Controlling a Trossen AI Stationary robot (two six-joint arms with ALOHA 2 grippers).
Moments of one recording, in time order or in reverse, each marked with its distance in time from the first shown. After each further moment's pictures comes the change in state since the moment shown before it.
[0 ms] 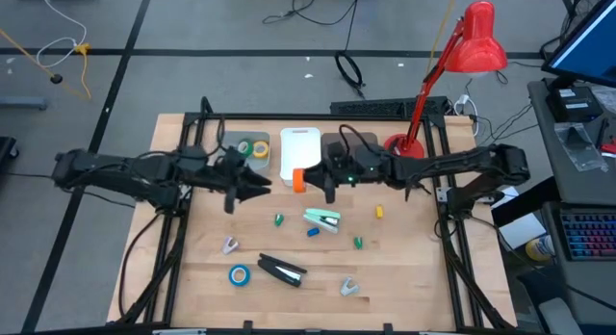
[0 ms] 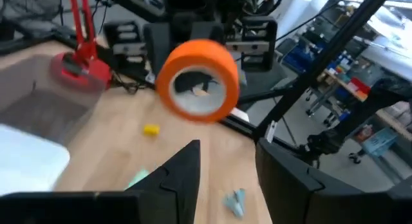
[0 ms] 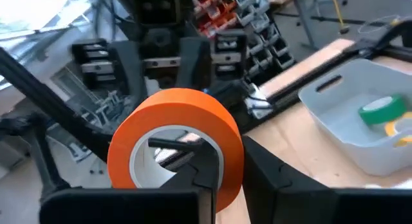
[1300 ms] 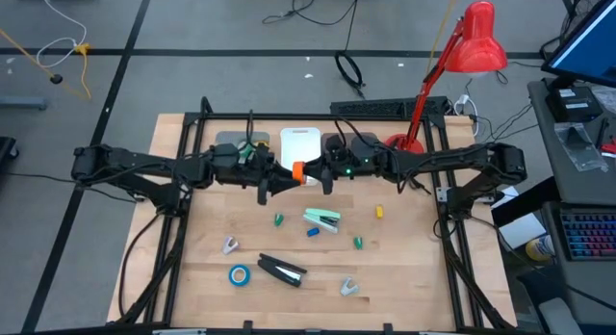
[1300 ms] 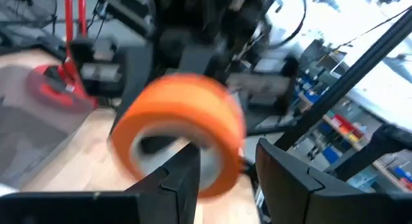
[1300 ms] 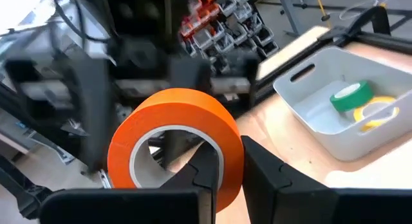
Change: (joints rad) left arm 0.092 0.325 -0.001 0.438 0.068 -0.107; right arm -0.073 0.022 0.000 -0.049 -0.038 0.022
